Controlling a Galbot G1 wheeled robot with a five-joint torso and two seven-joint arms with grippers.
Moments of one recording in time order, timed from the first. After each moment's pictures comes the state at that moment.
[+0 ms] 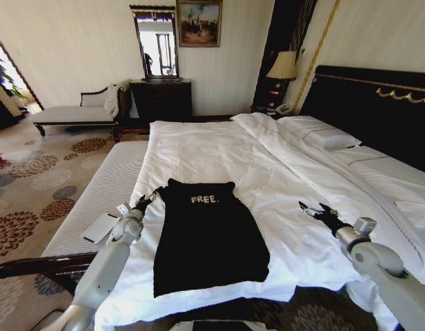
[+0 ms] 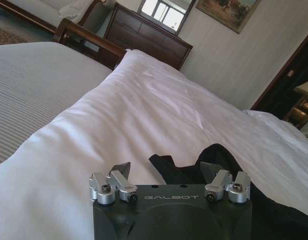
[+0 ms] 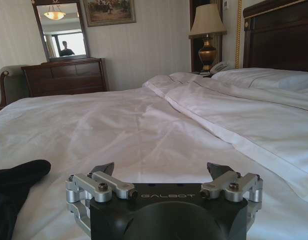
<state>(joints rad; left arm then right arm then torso) 0.82 -1.13 -0.30 -1.34 -1.00 0.15 -0.16 -1.50 0.69 0.82 1.74 1.00 -0.14 -0.04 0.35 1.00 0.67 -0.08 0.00</state>
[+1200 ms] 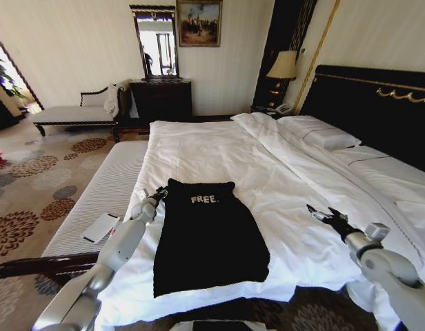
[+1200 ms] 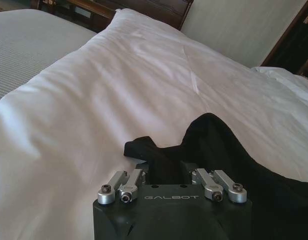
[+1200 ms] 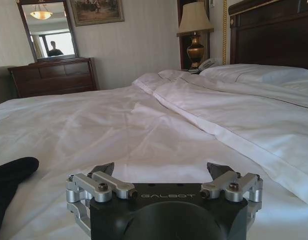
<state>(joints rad) 0.57 -1.17 -0.08 -1.12 -1.03 0.25 -0.23 -1.57 0.73 0.90 1.74 1.00 -0.13 -0.05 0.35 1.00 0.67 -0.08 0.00</state>
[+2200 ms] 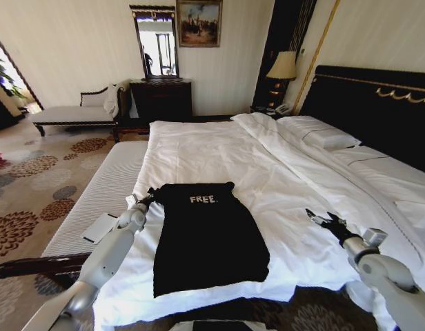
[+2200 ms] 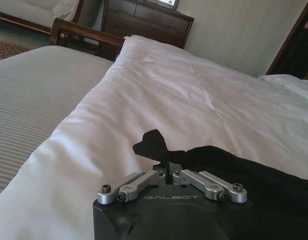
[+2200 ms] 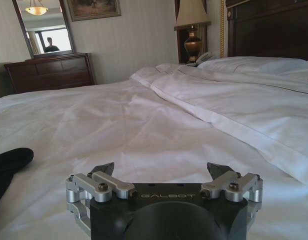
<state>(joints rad) 0.69 -1.06 -0.14 -1.28 -0.97 0.22 -0.26 -1.58 0.76 0.88 1.71 0.98 -0.12 -0.07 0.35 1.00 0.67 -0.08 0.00</state>
